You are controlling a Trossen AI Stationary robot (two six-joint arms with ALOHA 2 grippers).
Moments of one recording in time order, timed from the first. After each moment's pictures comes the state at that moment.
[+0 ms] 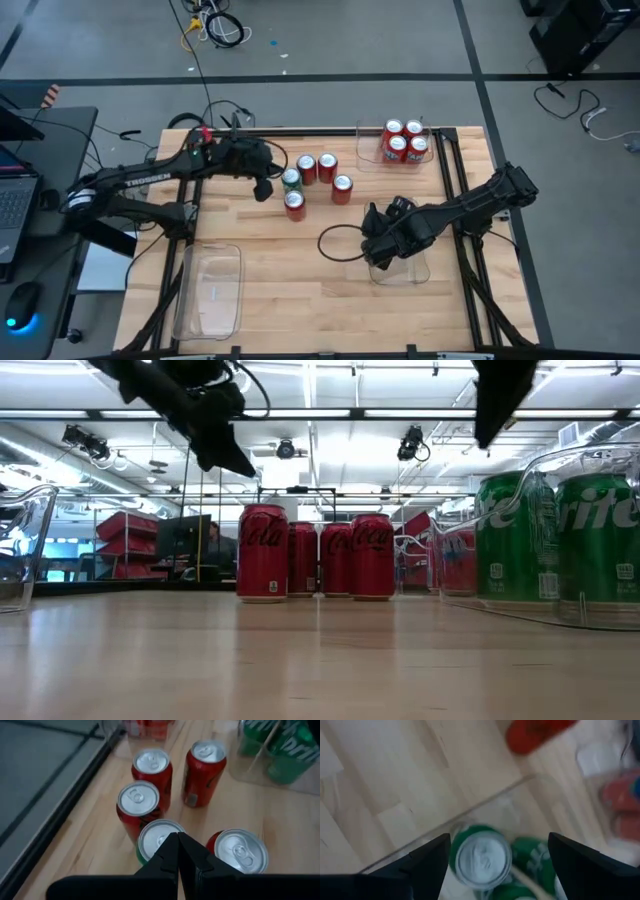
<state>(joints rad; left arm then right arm) 0.41 1.14 0.87 -0.37 0.07 0.07 0.37 1.66 1.51 -1.35 0.38 0.83</state>
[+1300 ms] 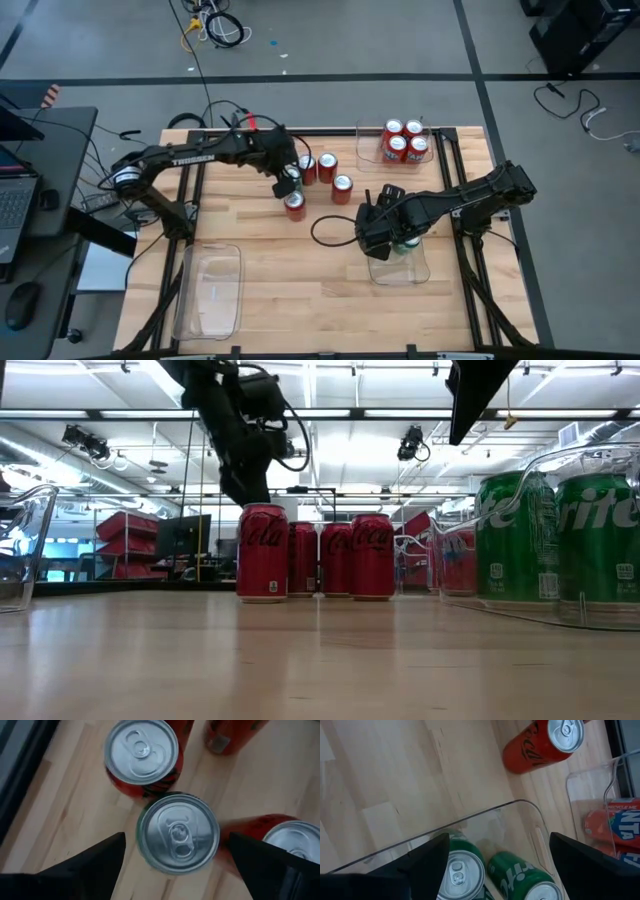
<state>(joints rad) 0.40 1.55 1.20 -0.73 0.01 0.02 0.30 1.66 1.56 -1.35 0.38 0.57</state>
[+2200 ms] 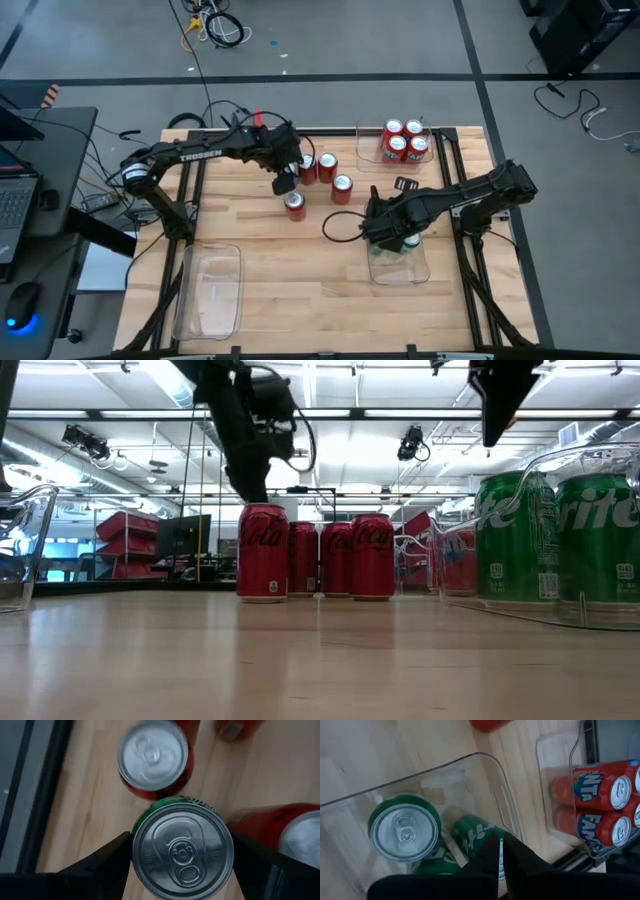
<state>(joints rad) 0.41 1.61 1.33 -0.85 -0.06 0.17 0.28 1.64 1.55 -1.57 0.40 0.60</state>
